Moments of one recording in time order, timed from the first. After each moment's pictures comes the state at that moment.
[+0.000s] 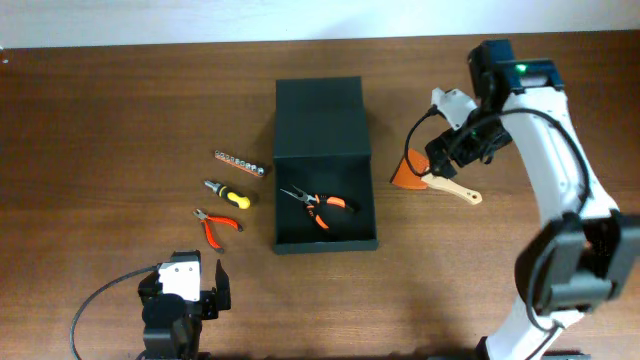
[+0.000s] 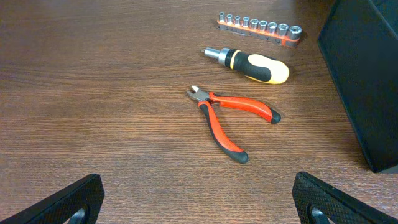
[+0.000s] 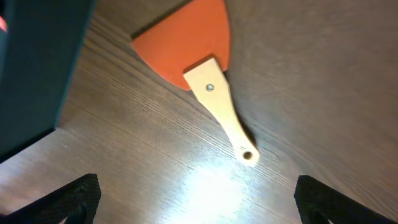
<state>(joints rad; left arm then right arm) -0.01 0.02 0.20 -0.74 -0.13 0.05 0.05 1.93 1.74 -1.35 -0.09 -0.48</state>
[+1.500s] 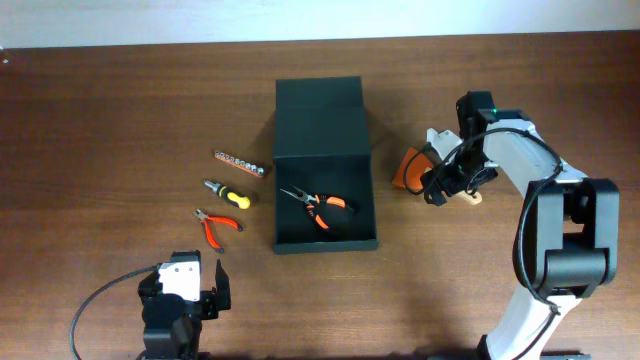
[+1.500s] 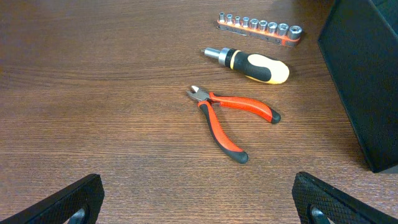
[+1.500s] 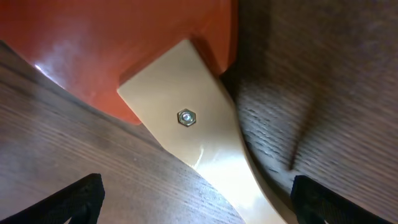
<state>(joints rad) -0.01 0.02 0.20 -0.74 -0.13 0.05 0.00 2.00 1.36 -0.94 -0.09 -0.45</state>
